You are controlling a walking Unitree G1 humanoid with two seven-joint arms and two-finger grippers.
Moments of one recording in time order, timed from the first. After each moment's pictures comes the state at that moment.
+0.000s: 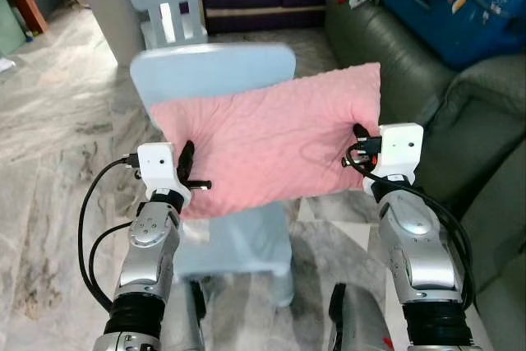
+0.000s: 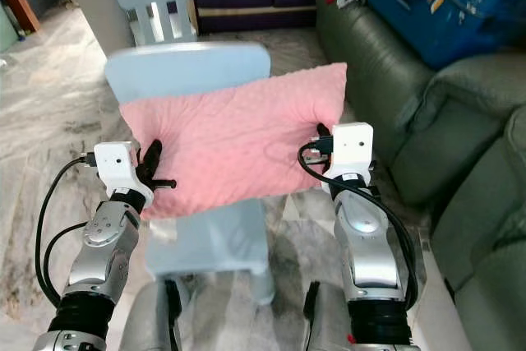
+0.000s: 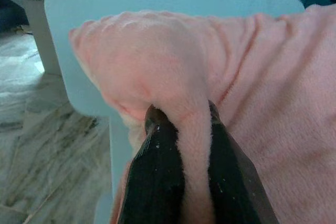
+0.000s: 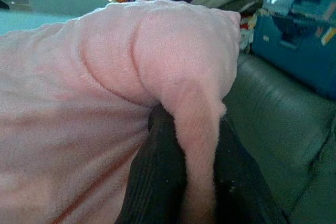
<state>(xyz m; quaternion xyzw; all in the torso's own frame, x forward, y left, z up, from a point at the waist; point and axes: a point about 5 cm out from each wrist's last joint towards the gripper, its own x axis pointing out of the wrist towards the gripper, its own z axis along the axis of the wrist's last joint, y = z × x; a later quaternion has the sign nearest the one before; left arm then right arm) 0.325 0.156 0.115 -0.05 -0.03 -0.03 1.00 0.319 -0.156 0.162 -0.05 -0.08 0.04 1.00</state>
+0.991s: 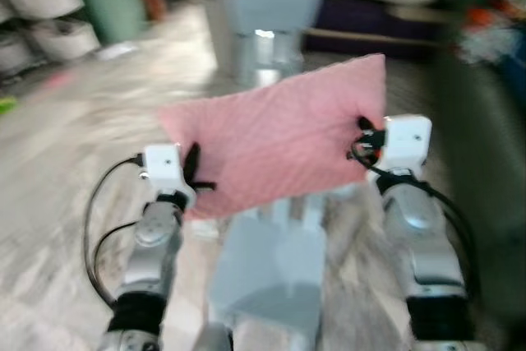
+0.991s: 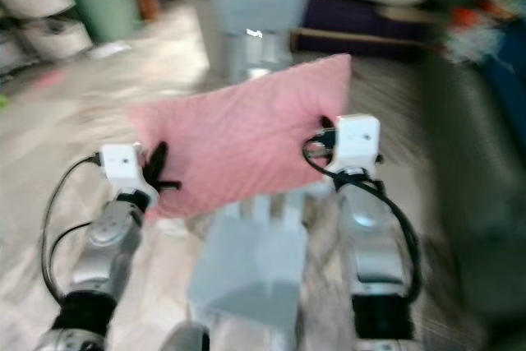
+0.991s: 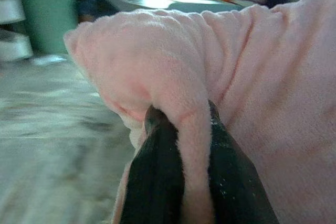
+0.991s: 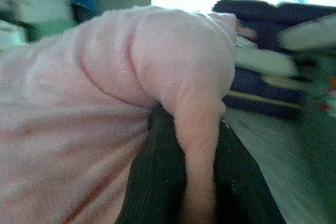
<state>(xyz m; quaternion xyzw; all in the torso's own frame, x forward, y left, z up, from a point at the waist) 0.321 0.168 0.106 -0.04 -0.01 -0.01 1.00 0.325 -0.139 0.176 -0.03 -0.10 0.06 0.99</state>
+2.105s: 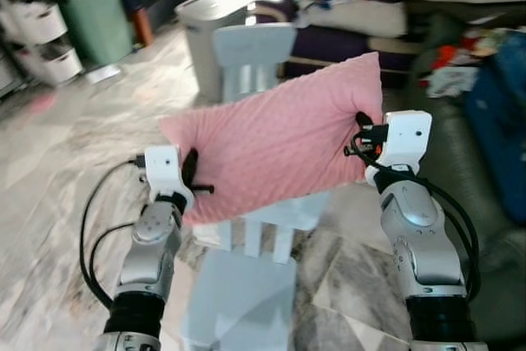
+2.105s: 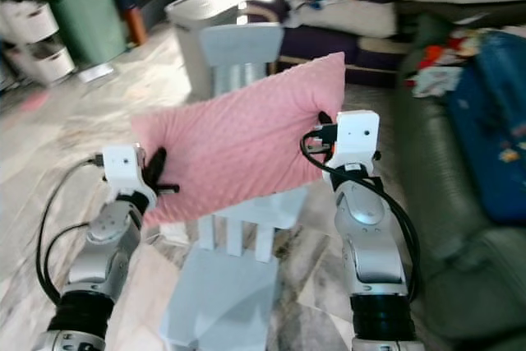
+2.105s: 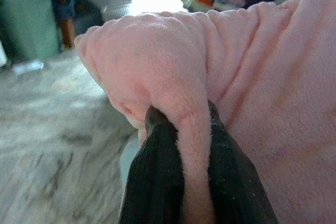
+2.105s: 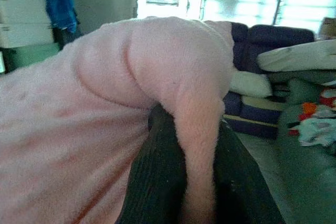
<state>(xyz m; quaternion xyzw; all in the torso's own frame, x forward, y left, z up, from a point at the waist) 0.326 0.153 0.114 -0.04 0.01 -0.04 1.00 0.320 -0.155 0.177 -0.03 -0.09 0.04 1.00</state>
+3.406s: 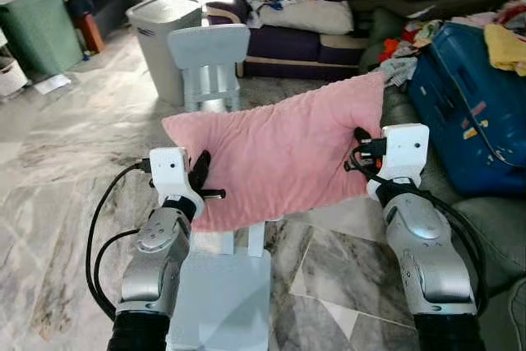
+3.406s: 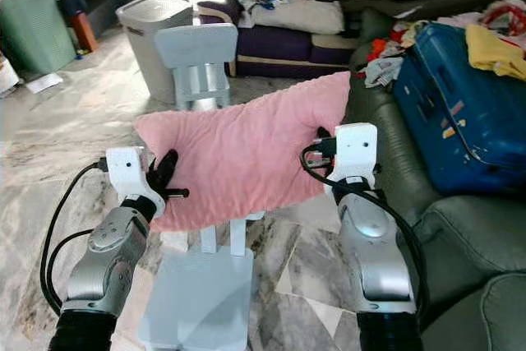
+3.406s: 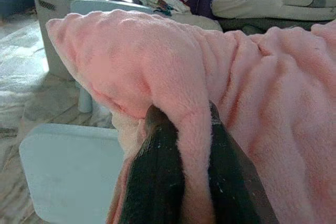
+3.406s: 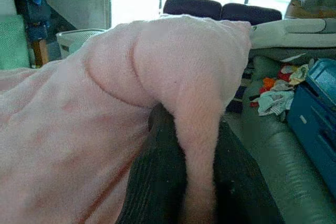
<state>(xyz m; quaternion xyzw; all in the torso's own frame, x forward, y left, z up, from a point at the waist) 0.306 0.132 0.117 -0.10 0.03 -0.08 0.99 0.305 -0.156 0.169 -0.04 -0.05 0.05 1.00</state>
